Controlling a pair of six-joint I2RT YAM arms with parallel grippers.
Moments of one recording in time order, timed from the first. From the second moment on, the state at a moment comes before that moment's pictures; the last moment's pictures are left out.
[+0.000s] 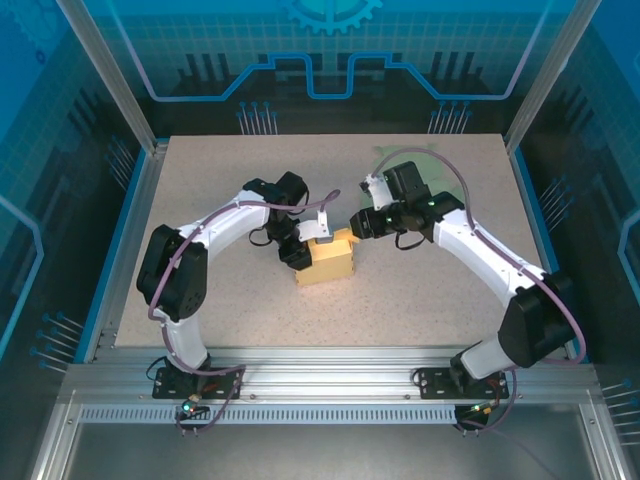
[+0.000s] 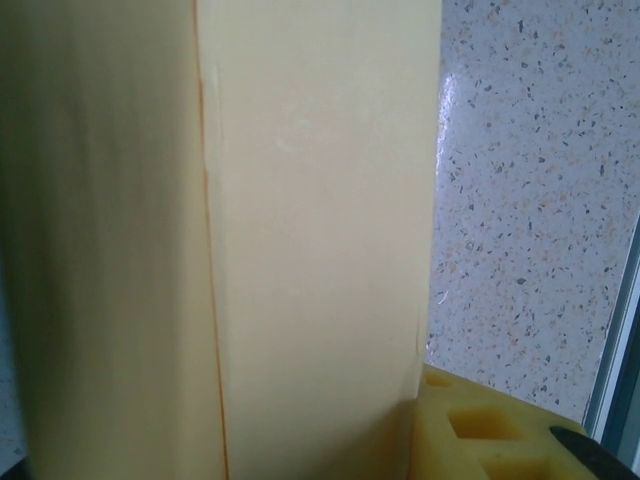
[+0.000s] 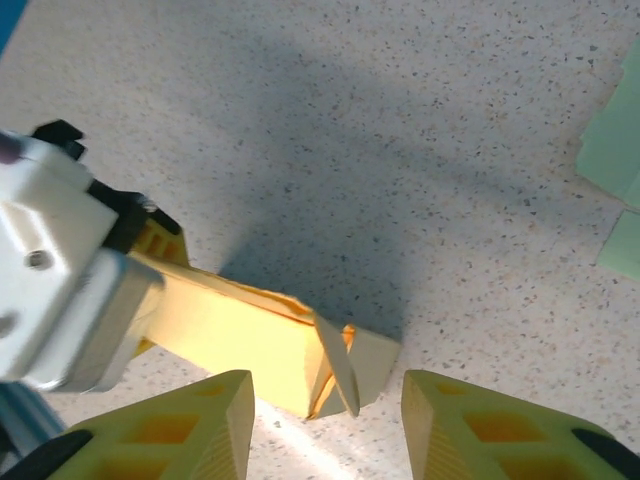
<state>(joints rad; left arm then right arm) -0.47 1.85 1.44 -1.04 0.42 0.75 0.47 1.51 1.25 -0.67 -0.29 0.16</state>
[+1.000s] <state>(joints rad) -0.49 1.78 1.34 -0.90 0.32 0.69 0.54 1.61 1.28 -0.67 -0.24 0.20</state>
